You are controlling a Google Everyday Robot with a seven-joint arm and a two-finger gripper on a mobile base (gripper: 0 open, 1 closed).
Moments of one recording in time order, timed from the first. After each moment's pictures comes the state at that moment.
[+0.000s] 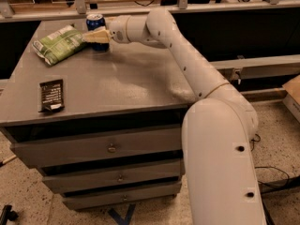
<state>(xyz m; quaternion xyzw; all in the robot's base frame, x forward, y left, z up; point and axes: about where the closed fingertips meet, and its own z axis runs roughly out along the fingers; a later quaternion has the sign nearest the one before) 0.836 0.188 0.892 -0.45 0.60 0.36 0.55</state>
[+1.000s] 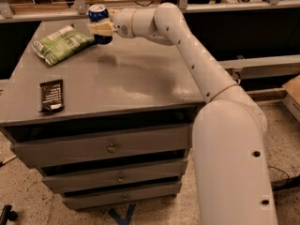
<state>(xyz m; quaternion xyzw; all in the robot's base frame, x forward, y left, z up) 0.822 0.169 0.928 -0.45 0.57 0.36 0.58</state>
